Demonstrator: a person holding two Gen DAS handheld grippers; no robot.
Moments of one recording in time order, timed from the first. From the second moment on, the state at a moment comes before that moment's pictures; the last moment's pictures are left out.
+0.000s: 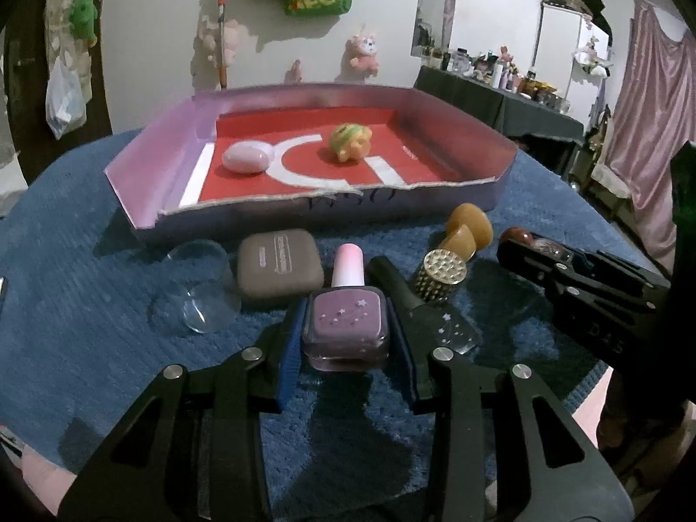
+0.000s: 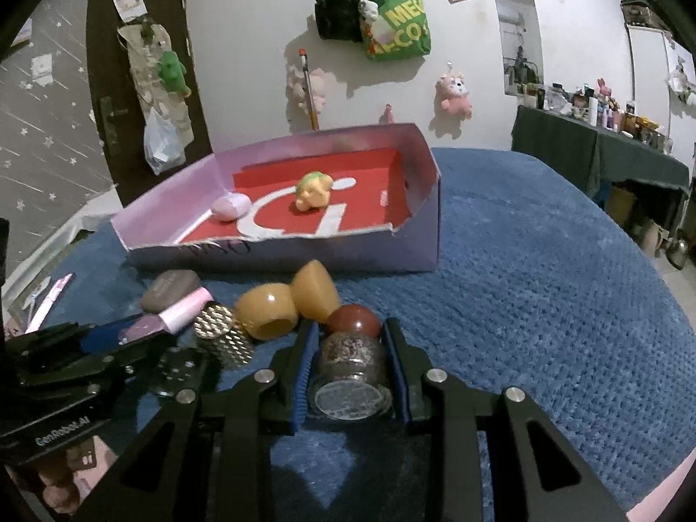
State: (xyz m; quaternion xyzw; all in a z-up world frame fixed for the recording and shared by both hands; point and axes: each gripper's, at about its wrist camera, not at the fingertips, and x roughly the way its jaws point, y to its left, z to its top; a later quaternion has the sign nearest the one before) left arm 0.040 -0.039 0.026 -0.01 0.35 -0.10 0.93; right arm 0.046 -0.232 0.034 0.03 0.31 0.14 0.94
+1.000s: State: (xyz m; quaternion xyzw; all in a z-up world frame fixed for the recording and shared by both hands) left arm 0.044 -0.004 0.065 -0.04 0.30 -0.08 0.95; right arm 0.039 -0.201 0.075 0.03 0.29 0.23 0.93
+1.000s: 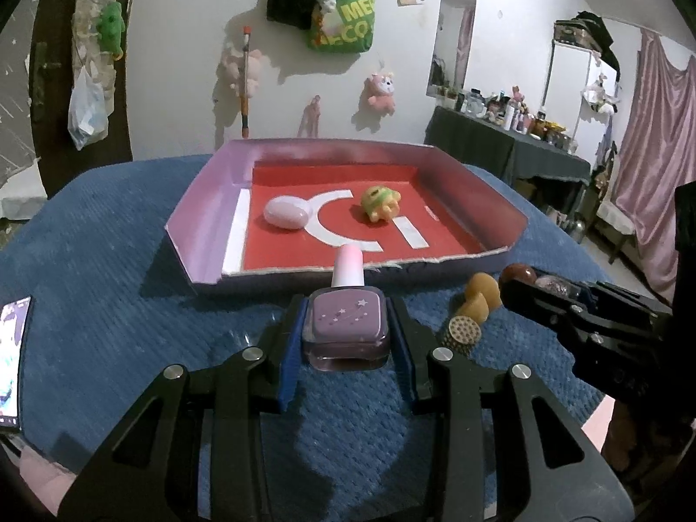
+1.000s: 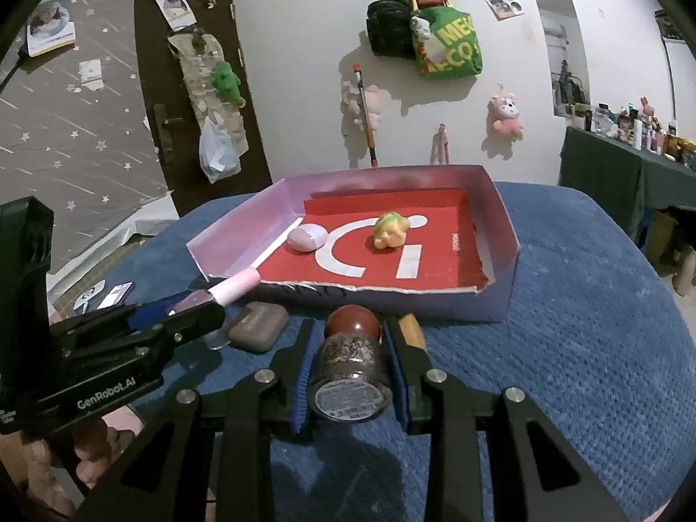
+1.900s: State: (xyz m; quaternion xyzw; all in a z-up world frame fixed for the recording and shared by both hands) left arm 0.102 0.005 0.091 -0.04 0.30 -0.08 0.95; right arm 0.097 -0.193 0.106 0.02 0.30 0.23 0.92
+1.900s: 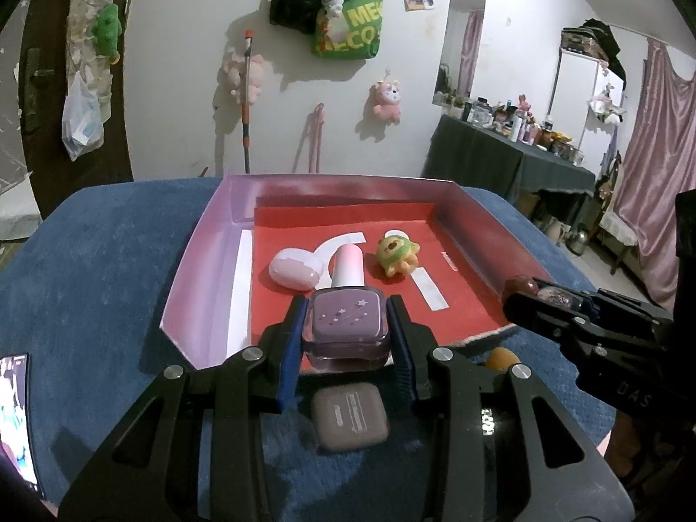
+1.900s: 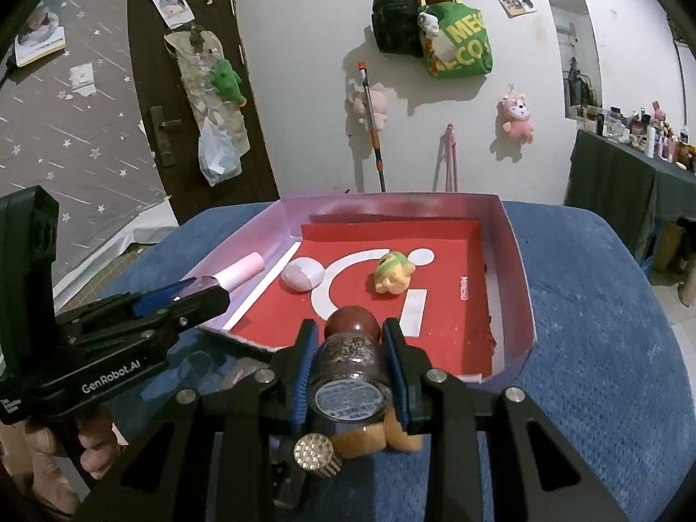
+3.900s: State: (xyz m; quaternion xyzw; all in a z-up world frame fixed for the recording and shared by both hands) left arm 0.237 0.023 0.038 -0.03 0.46 -0.05 0.88; right arm 0.239 -0.173 0.046 0.00 0.44 0.16 0.88
